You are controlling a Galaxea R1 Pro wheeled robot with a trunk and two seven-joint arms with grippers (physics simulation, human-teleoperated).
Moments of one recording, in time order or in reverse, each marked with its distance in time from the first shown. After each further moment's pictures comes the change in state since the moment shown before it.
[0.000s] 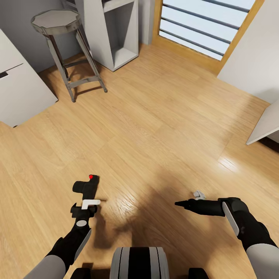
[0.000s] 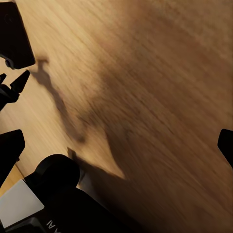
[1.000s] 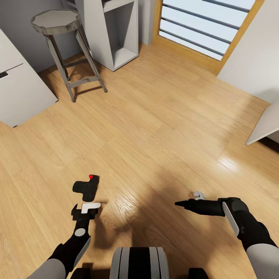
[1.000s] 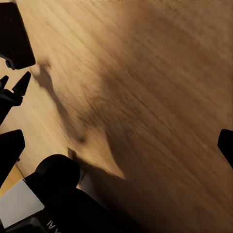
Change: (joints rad) left arm 0.000 -0.005 0.000 0.120 -0.002 -0.249 -0.008; right arm 0.000 0.000 -0.001 0.000 0.000 0.000 0.001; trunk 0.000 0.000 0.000
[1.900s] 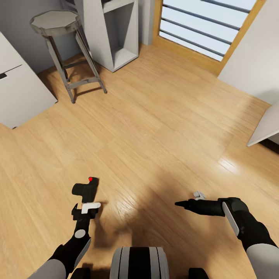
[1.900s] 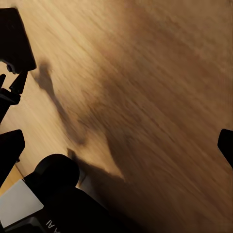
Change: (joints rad) left arm 0.000 -0.004 0.000 0.016 0.001 -0.065 0.004; right arm 0.000 0.000 0.001 0.000 0.003 0.000 0.000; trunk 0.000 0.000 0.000
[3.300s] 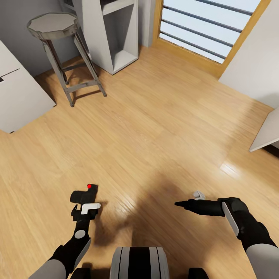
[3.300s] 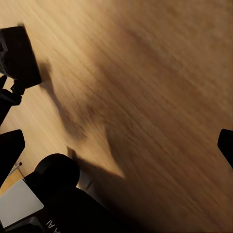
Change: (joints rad) left arm 0.000 0.000 0.002 0.008 0.002 0.004 0.002; right arm 0.000 0.001 0.000 0.001 0.000 0.000 0.000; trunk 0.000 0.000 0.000
